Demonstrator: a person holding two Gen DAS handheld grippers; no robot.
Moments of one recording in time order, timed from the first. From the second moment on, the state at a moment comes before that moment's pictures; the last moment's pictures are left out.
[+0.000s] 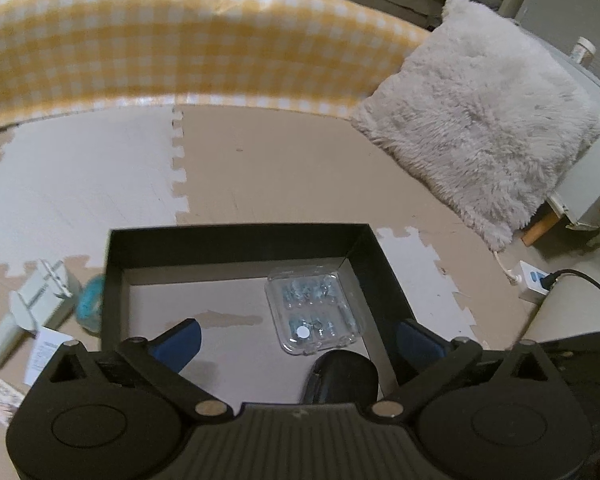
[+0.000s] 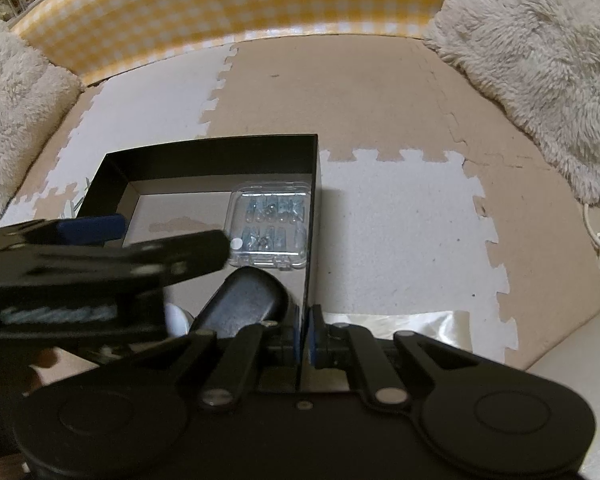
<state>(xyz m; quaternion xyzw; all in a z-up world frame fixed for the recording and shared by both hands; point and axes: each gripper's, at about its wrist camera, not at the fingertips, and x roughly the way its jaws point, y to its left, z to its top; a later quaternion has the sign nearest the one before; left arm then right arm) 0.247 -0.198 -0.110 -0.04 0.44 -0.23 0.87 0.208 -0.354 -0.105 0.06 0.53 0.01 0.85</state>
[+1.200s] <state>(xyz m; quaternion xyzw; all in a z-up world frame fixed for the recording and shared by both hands) 0.199 -0.041 -0.094 -0.03 0.38 -0.09 0.92 0.213 -0.350 -0.109 0.04 0.54 0.00 0.84</state>
